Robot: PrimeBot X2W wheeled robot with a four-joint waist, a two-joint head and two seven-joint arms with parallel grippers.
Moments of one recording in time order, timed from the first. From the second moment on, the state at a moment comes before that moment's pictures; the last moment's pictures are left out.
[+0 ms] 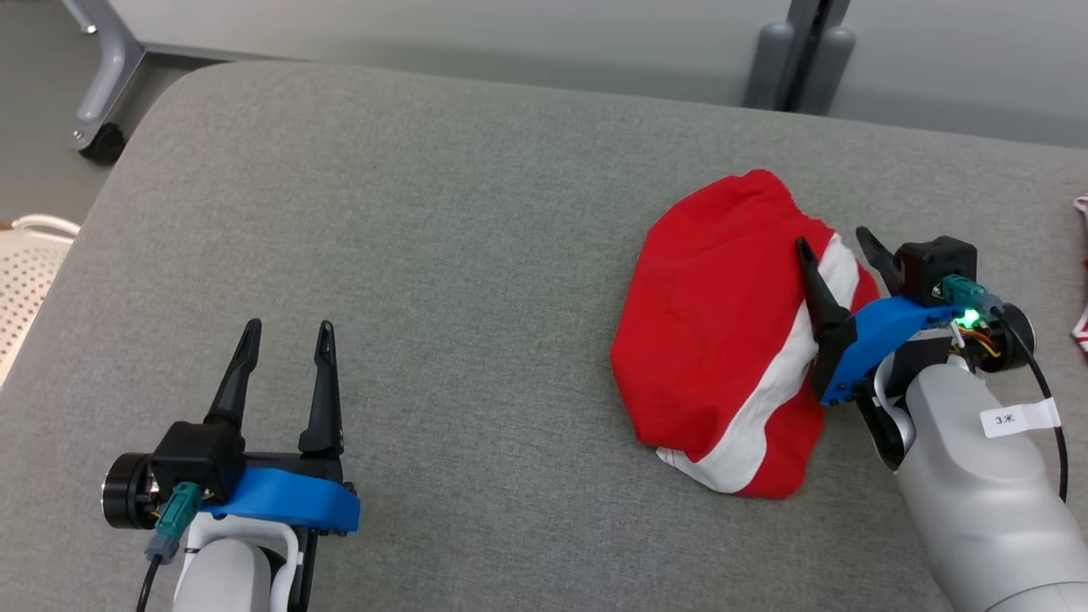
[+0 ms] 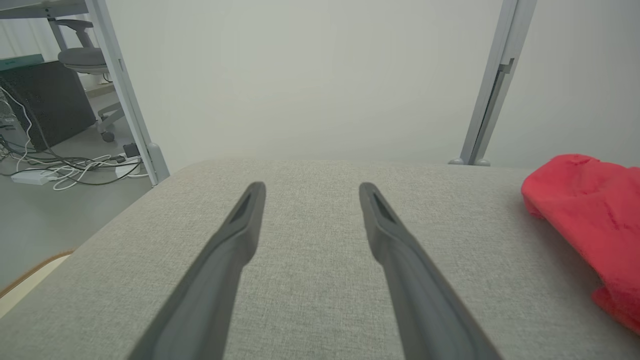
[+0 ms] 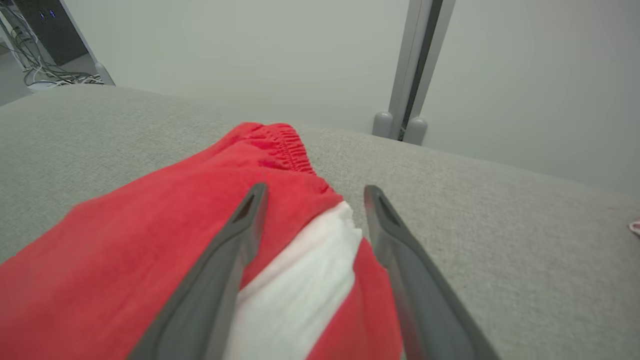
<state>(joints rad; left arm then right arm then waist) -0.19 0.08 -0.04 0.28 -0.12 -0.12 -0.26 -0.75 -0.14 0.10 1.00 0.11 0.13 -0.26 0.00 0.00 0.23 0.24</state>
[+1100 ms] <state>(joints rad) -0.17 0.08 -0.01 0.29 -0.12 -0.13 -0.26 -0.66 -0.25 -0.03 0.95 0.17 0.13 -0.26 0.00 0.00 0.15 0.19</state>
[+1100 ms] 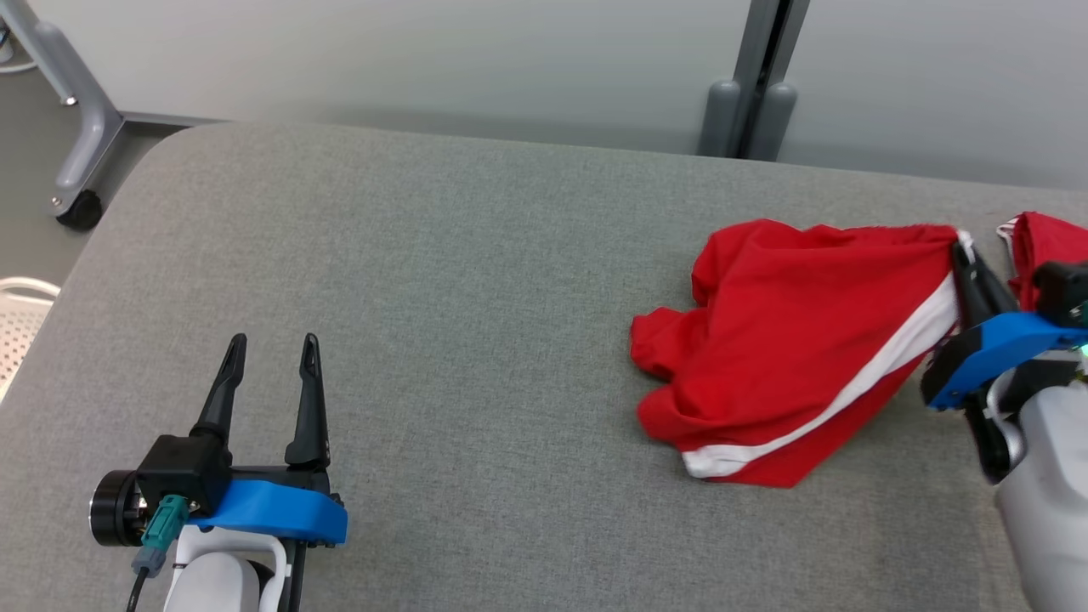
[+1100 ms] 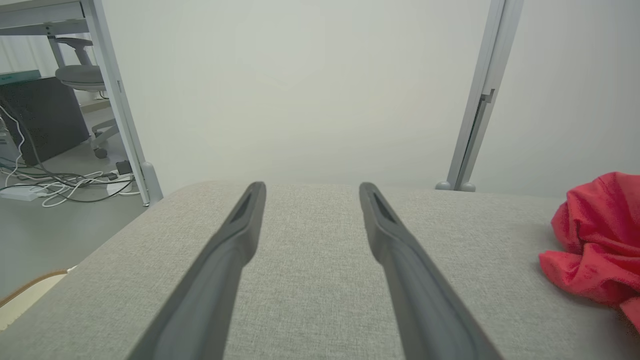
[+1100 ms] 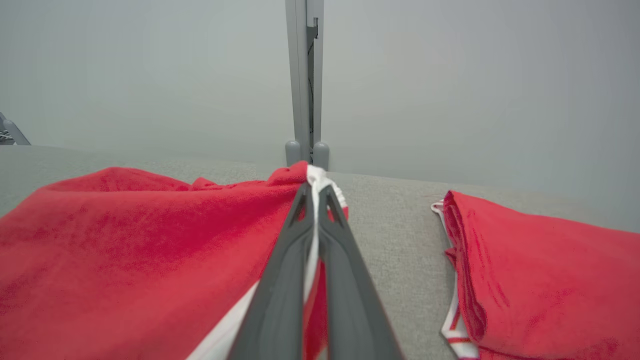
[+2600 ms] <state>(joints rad) -0.14 0.06 -0.06 0.31 -0.15 -0.13 -0.26 -0.50 -0.05 0.94 0.68 0.52 0.13 -0.26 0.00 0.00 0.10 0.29</state>
